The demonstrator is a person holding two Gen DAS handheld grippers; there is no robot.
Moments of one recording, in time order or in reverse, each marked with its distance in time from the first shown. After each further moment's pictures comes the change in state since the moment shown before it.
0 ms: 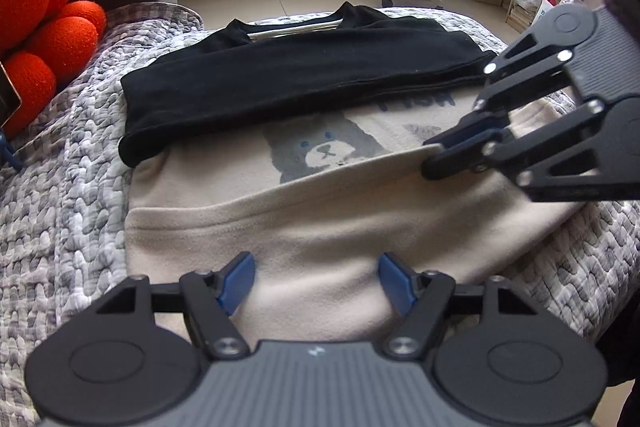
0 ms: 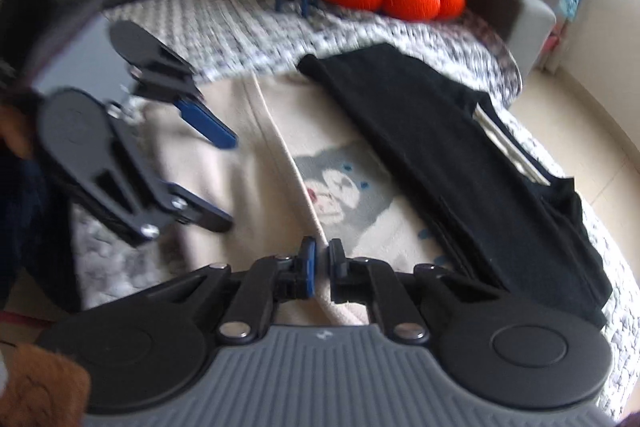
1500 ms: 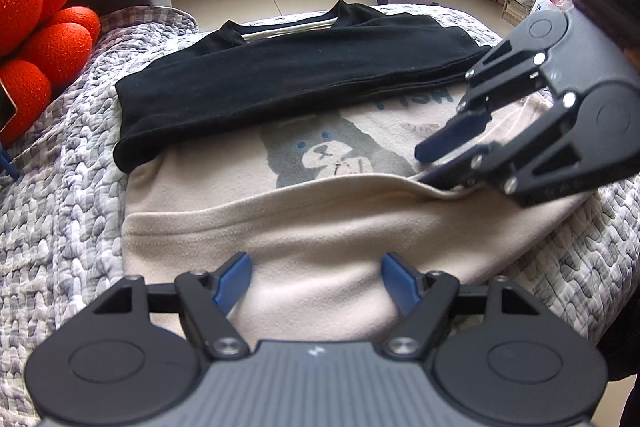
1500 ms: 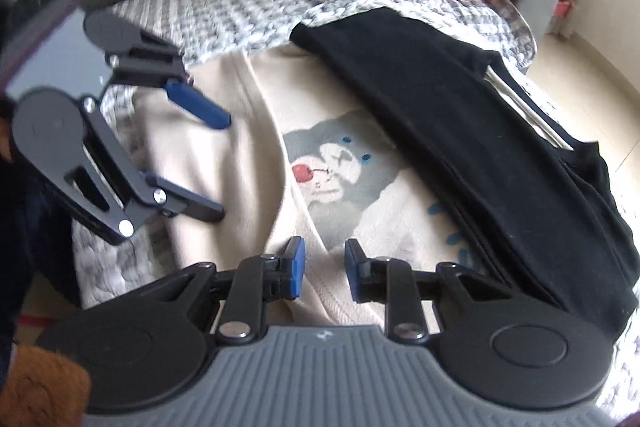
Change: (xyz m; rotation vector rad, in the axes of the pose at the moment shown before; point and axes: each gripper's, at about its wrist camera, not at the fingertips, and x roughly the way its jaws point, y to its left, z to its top) left arm 0.002 -0.001 0.000 0.024 -0.001 0.001; right arm 0.025 -0.019 -0.003 0.064 0.078 0.081
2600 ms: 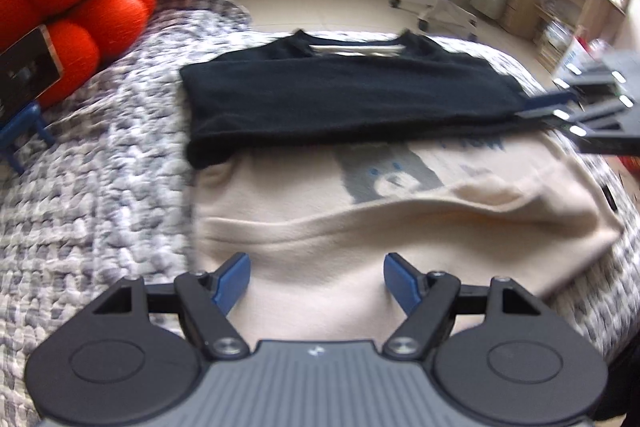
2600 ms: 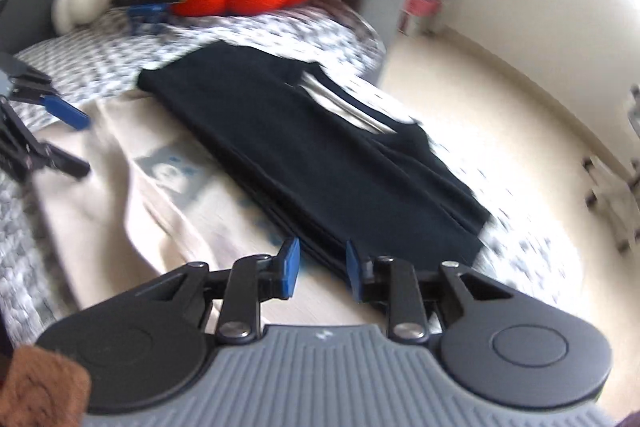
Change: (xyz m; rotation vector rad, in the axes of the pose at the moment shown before) left arm -0.009 0.056 0.010 -0.195 -0.023 0.027; right arm -0.055 -0.056 -0.032 0.207 -0.077 -0.352
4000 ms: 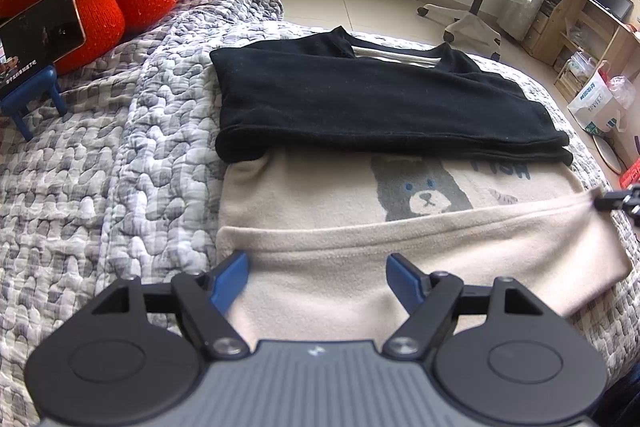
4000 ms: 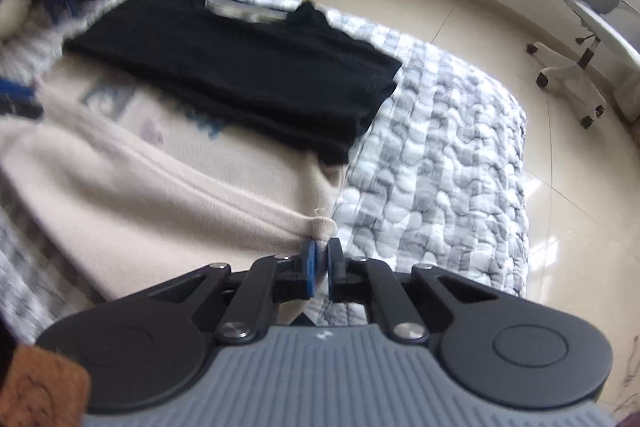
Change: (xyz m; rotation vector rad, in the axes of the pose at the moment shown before) left arm 0.008 0.014 0.004 -0.085 0.013 -0.002; right arm -0.017 -0.018 -0.064 0.234 0.173 -0.129
